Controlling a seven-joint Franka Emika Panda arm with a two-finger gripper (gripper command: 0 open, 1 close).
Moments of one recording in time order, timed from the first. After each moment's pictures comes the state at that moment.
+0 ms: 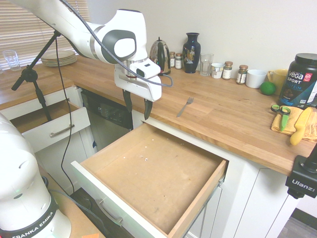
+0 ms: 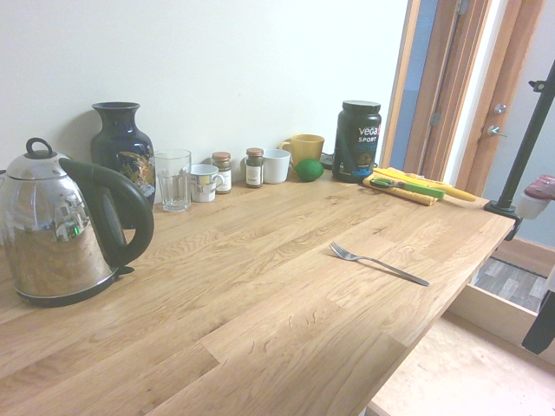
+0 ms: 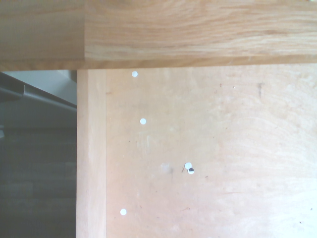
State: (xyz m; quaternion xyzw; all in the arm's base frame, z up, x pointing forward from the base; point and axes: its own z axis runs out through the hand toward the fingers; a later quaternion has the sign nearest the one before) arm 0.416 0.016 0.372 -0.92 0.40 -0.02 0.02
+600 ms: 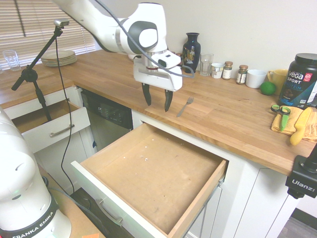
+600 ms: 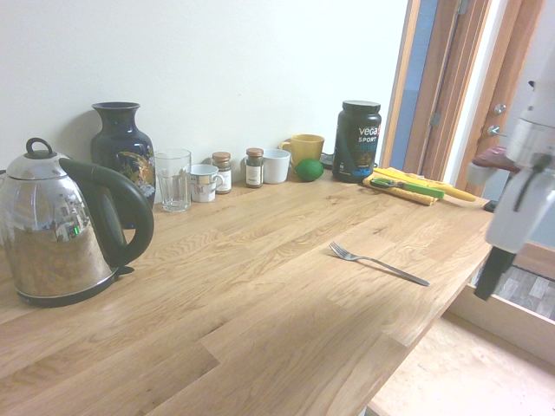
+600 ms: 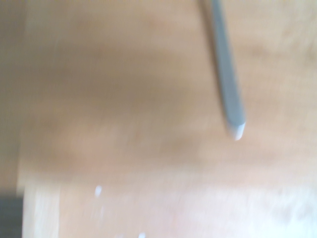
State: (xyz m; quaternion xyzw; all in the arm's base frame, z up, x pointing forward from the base) arm 0.516 -0.022 0.395 -0.92 0.39 -0.04 -0.01
